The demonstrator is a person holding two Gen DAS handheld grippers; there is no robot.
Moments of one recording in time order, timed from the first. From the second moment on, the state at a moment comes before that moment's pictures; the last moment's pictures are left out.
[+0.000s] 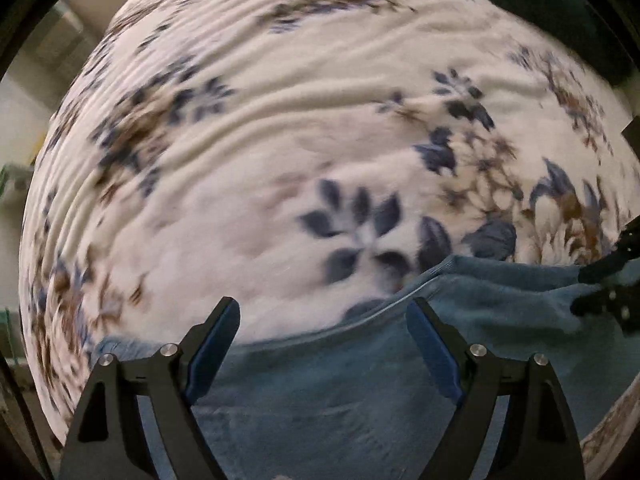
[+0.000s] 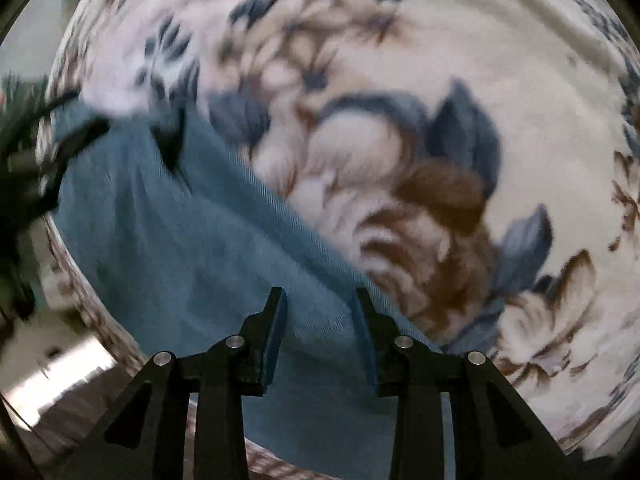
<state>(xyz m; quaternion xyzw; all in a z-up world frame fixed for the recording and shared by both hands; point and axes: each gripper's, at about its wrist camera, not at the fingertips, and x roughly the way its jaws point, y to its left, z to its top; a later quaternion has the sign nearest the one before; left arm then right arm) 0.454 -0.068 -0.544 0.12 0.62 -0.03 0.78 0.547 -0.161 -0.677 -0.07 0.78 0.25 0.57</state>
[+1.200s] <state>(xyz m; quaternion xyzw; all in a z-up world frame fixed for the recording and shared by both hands) 0.406 -0.125 -0.509 0.09 0.62 -0.05 0.78 0.401 -0.409 -0.589 0.30 0.57 -0.05 0.76</state>
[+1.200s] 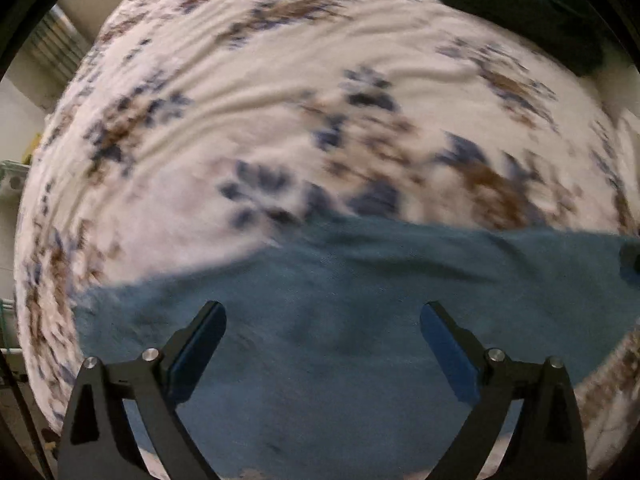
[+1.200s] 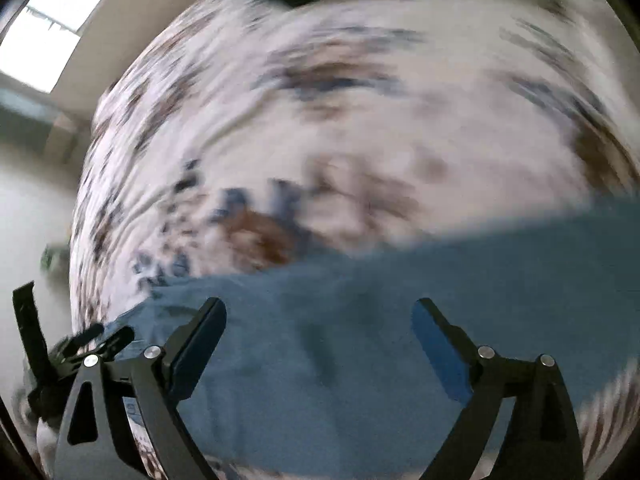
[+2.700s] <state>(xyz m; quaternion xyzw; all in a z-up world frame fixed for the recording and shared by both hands) 0.358 -0.301 -0.621 0.04 0.71 -0.07 0.70 0.258 -0.680 -0.789 0.72 0.29 -0.05 0.62</state>
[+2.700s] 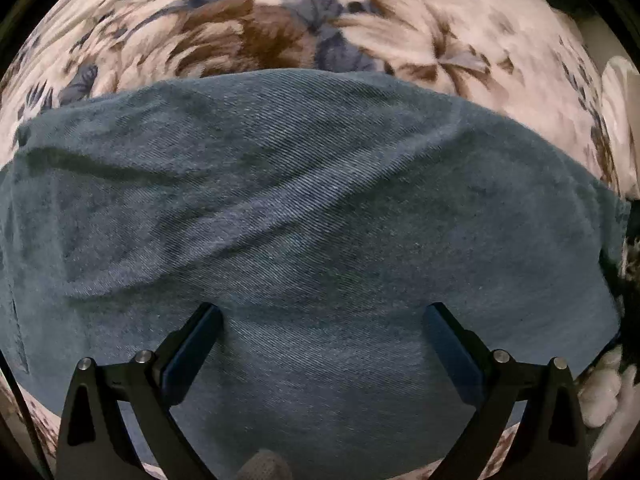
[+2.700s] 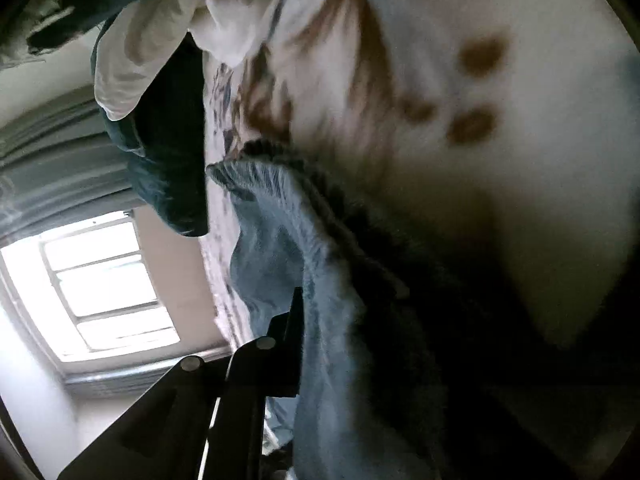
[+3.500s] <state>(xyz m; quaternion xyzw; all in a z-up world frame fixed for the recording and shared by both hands) 0.355 -0.172 -0.534 0.03 0.66 0.00 0.75 0.312 -0.550 -0.573 0.51 0.31 -0.10 0.80</state>
